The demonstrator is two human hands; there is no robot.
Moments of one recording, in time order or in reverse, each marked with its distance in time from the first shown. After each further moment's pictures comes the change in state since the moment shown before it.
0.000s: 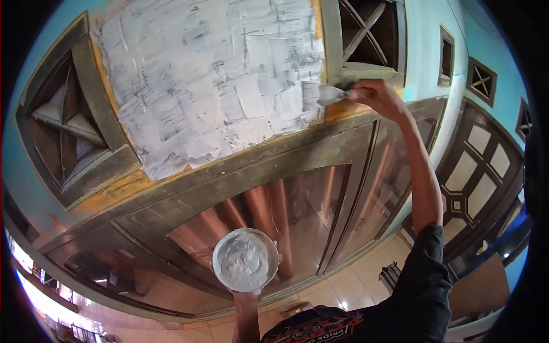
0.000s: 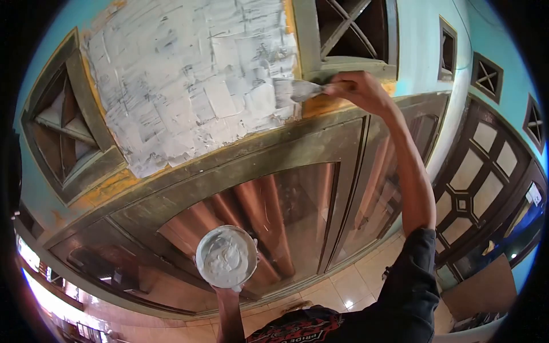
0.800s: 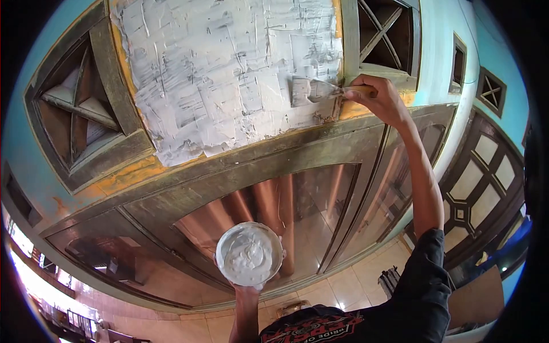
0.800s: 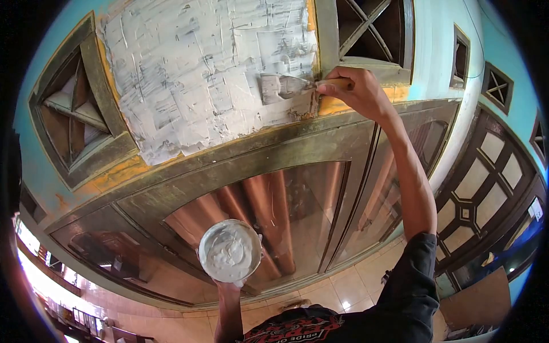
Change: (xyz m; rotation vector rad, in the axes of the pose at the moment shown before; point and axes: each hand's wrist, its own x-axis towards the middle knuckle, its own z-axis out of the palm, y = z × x) left_hand -0.008 -0.002 -0.015 -0.841 -0.079 -0.003; right_hand 0.008 -0.058 0.025 -0.007 0.099 -0.036
